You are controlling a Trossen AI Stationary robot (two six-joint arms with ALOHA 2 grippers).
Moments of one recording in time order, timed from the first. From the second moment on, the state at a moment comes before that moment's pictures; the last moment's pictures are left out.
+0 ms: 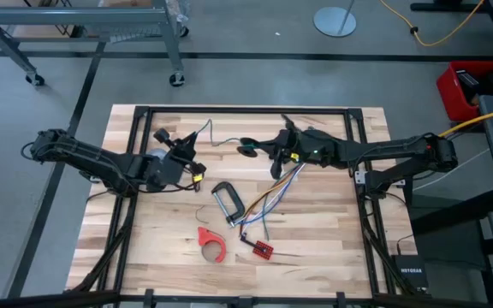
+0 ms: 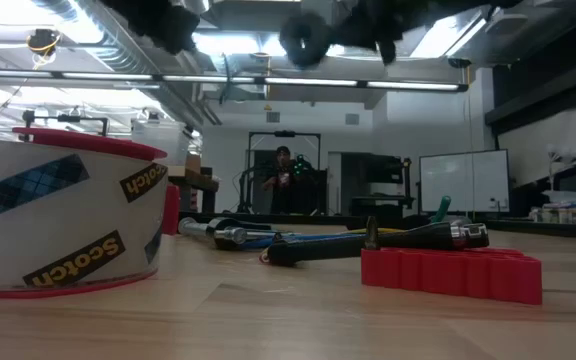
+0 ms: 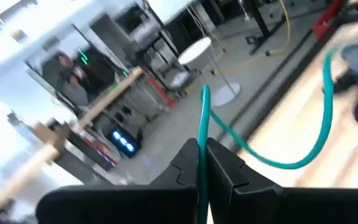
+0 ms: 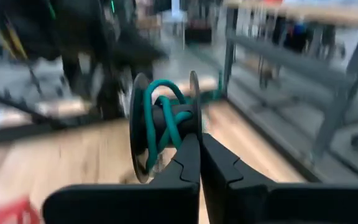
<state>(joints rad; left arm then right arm) -0.22 1.11 0.78 -0.28 -1.26 -0.03 -0.07 1.29 0.89 0.30 0.21 0.05</state>
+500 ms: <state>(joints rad) -0.22 1.18 0.76 -0.18 -0.65 -0.22 -0.07 1.29 0.89 0.57 0.70 -0.26</state>
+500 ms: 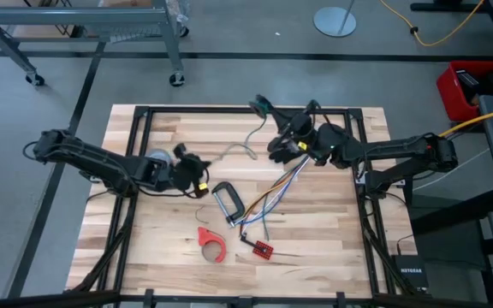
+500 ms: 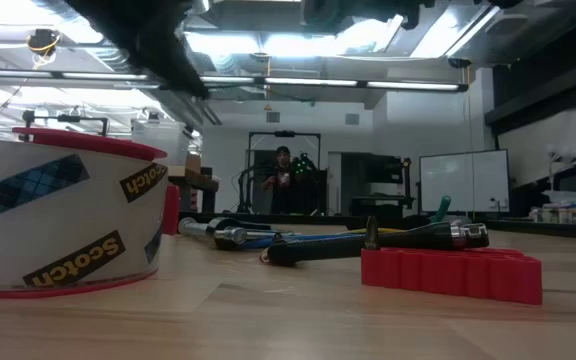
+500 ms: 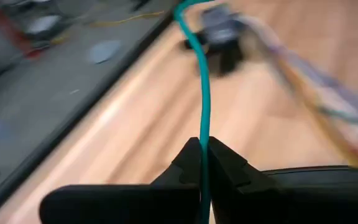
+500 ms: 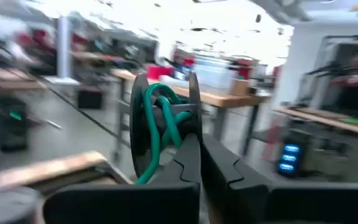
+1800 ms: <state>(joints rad) -0.22 0.79 0.76 -0.41 -1.15 -0.08 -0.07 1.29 0.89 0.01 0.46 0.07</state>
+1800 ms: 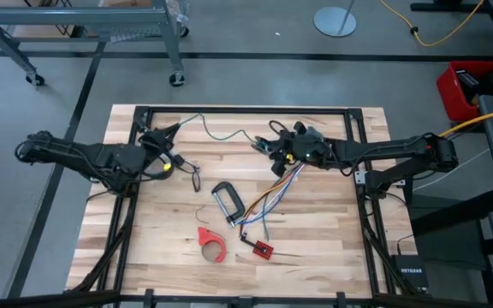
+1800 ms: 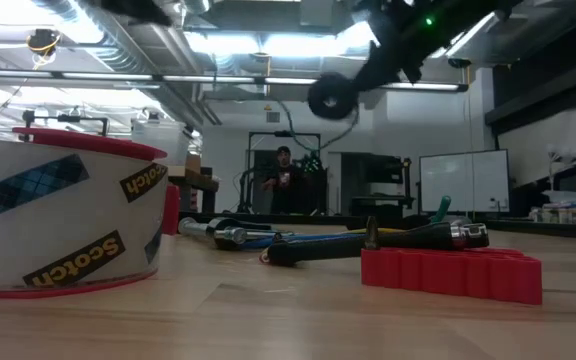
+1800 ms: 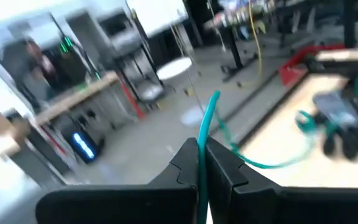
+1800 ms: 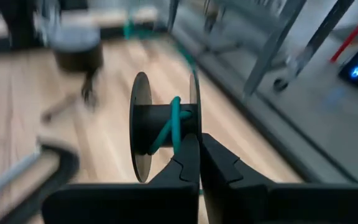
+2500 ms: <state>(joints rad) -0.27 1.03 0.67 0.12 -0.41 -0.07 -0.07 1.29 0.89 0.16 1.03 -0.38</state>
